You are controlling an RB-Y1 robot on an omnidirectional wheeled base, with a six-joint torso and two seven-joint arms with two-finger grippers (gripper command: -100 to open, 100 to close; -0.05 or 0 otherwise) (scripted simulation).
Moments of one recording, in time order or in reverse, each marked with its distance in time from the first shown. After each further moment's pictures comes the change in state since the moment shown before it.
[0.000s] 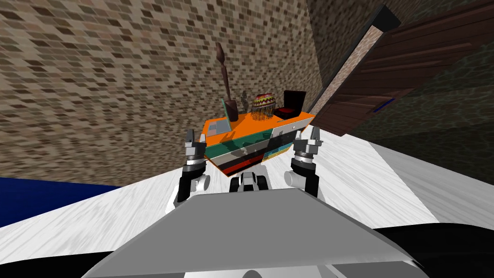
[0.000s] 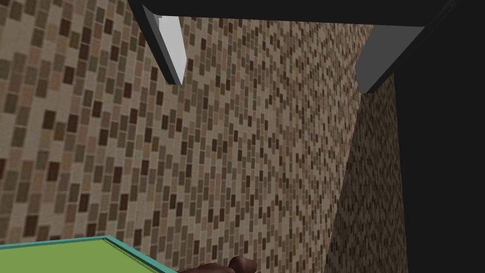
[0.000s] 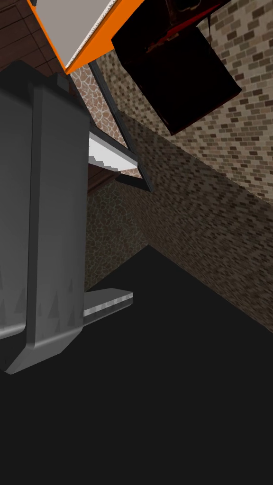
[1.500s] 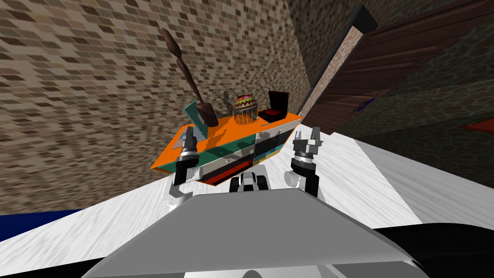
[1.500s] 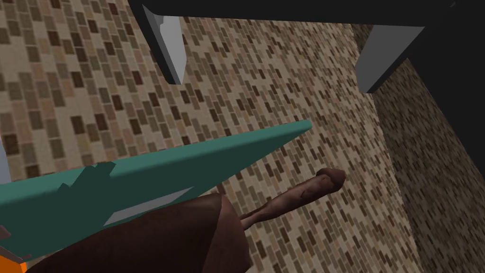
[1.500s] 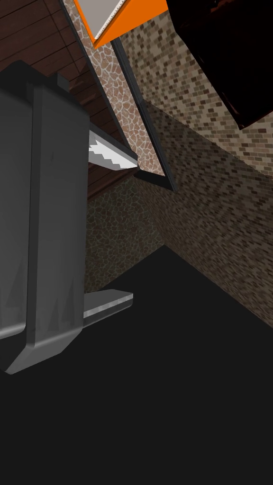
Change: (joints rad) left arm -0.178 -0.020 0.232 0.100 -0.111 0.296 -0.178; right arm 0.000 0.000 0.000 0.000 0.000 0.000 0.000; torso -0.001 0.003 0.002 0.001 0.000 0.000
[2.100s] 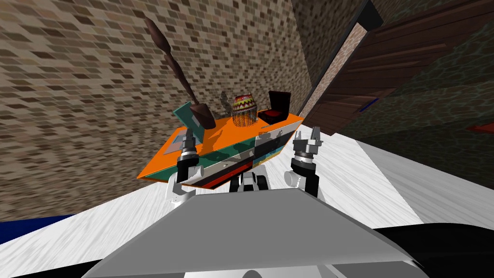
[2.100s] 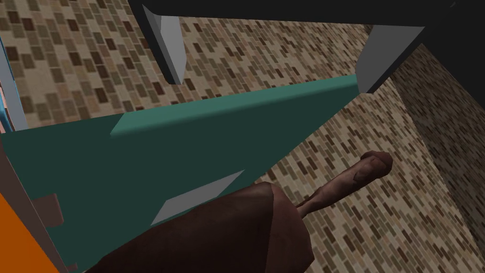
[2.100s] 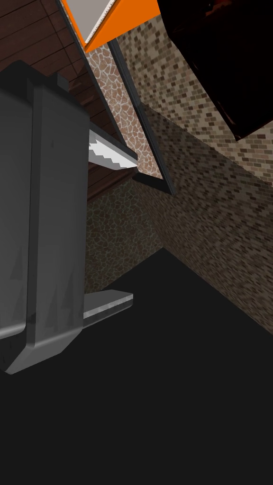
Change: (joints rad) left arm -0.038 -0.079 0.057 0.038 -0.043 0.053 -0.075; right arm 0.000 0.000 0.000 0.000 0.000 0.000 0.000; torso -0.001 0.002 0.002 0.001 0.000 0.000
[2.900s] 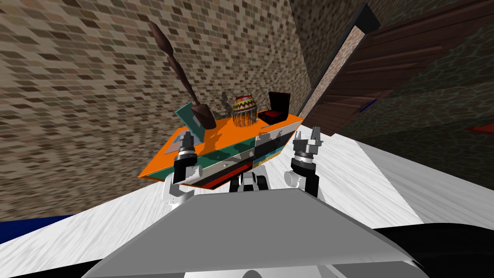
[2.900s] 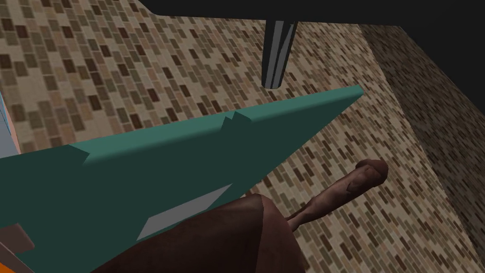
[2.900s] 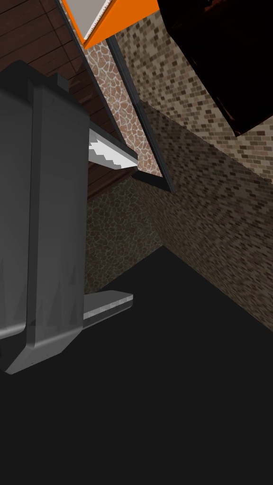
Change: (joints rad) left arm 0.005 0.004 0.002 -0.059 0.002 0.060 0.000; right arm 0.000 0.000 0.000 0.000 0.000 0.000 0.000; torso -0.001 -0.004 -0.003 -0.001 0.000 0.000
